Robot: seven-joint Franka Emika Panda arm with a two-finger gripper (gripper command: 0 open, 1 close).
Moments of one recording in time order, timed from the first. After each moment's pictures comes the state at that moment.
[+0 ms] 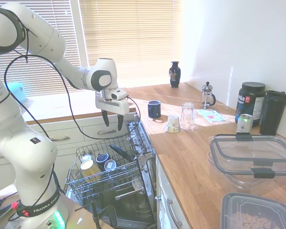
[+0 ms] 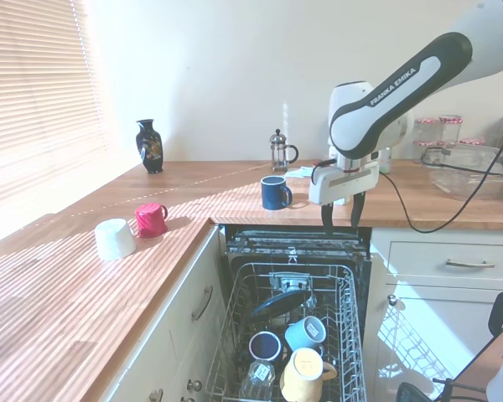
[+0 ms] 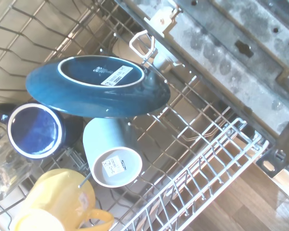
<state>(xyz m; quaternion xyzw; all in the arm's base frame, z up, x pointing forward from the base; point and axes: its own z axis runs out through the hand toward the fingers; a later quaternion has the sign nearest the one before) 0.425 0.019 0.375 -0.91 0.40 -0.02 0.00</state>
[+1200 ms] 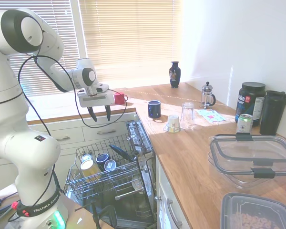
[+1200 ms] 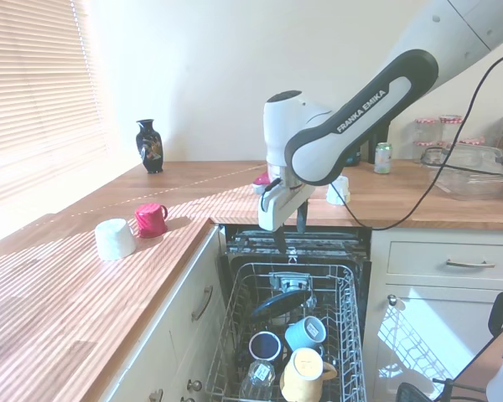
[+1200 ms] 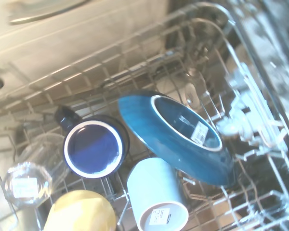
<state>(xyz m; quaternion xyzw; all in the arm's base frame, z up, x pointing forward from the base) 0.454 0.176 0.371 -0.97 0.21 -0.09 -0.06</state>
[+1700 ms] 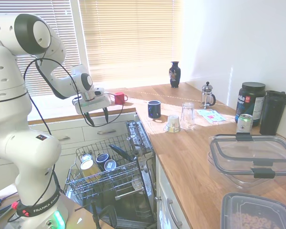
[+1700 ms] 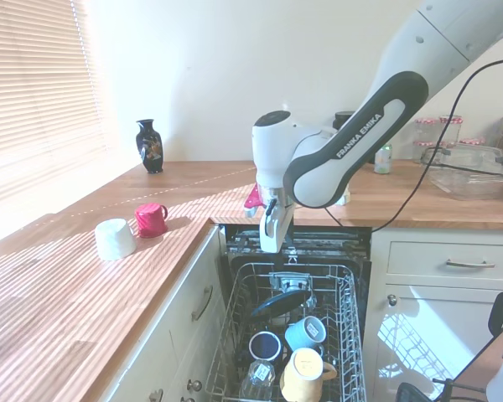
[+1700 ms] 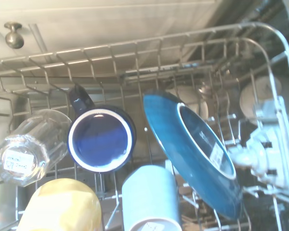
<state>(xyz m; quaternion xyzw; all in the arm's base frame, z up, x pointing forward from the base) 0.454 0.198 0.336 -0.99 0.08 -0.10 -0.08</state>
